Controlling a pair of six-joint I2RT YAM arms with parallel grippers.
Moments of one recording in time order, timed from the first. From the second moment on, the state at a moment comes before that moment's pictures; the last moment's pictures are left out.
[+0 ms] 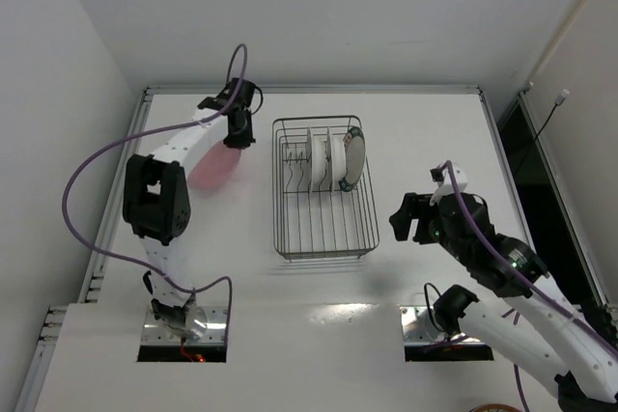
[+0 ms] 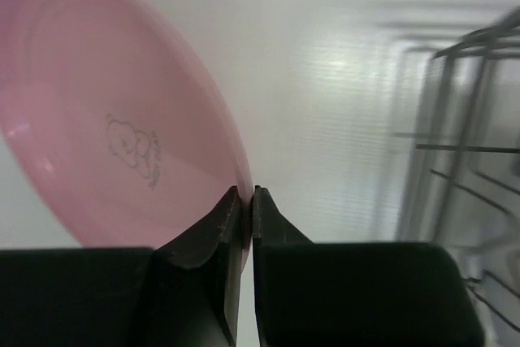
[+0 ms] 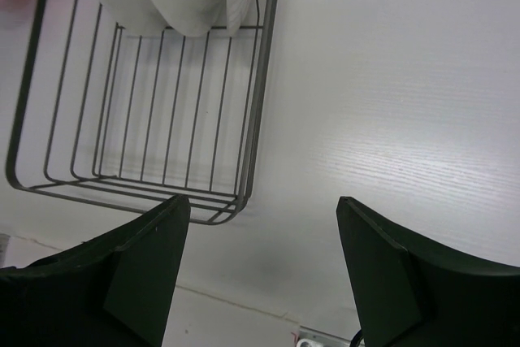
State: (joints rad) left arm -0.27 1.95 1.63 -0.72 -0.25 -0.32; right arm 0.66 0.59 0.75 -0.76 0.27 0.47
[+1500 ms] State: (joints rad) left arm -0.39 1.43 1.26 0.05 0.49 -0.77; right arm 0.66 0.48 0.83 -0.87 0.29 0.47
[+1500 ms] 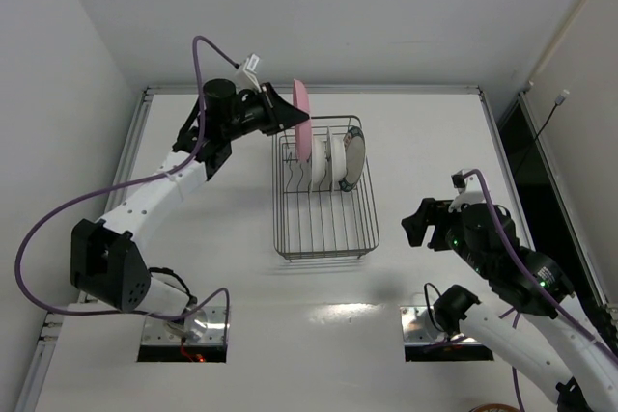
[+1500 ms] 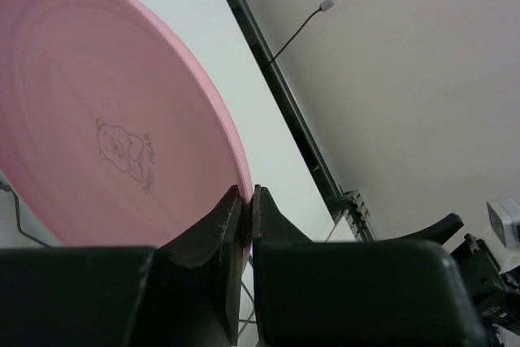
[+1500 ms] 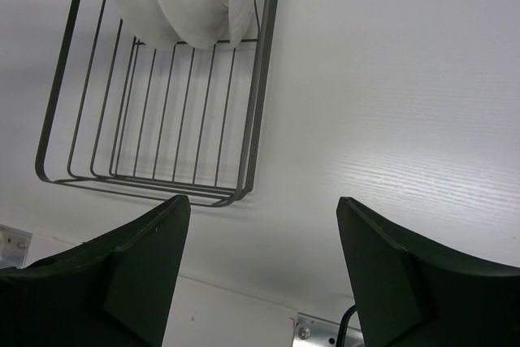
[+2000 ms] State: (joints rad) left arm -0.37 1.52 1.17 0.03 0.53 -0.78; right arm 0.66 0.48 0.83 -0.87 0.30 0.47
